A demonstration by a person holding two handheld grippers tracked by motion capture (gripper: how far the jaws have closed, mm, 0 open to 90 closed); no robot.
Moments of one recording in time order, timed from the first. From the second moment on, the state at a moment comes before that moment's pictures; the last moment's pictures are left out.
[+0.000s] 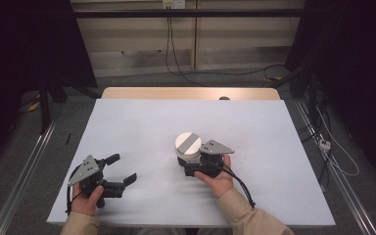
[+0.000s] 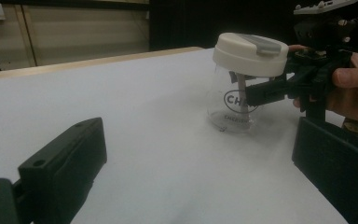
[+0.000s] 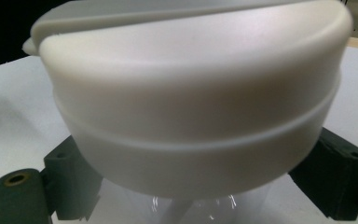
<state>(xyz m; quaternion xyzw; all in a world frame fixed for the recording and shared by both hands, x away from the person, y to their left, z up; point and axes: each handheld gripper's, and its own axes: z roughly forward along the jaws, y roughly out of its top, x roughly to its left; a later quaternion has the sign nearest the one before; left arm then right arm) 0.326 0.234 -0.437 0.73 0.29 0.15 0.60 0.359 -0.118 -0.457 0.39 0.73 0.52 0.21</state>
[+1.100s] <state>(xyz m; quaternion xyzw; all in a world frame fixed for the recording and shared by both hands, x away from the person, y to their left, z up) 0.327 0.234 -0.437 0.73 0.29 0.15 0.60 0.364 -0.122 -0.456 0.37 0.73 0.52 0.21</state>
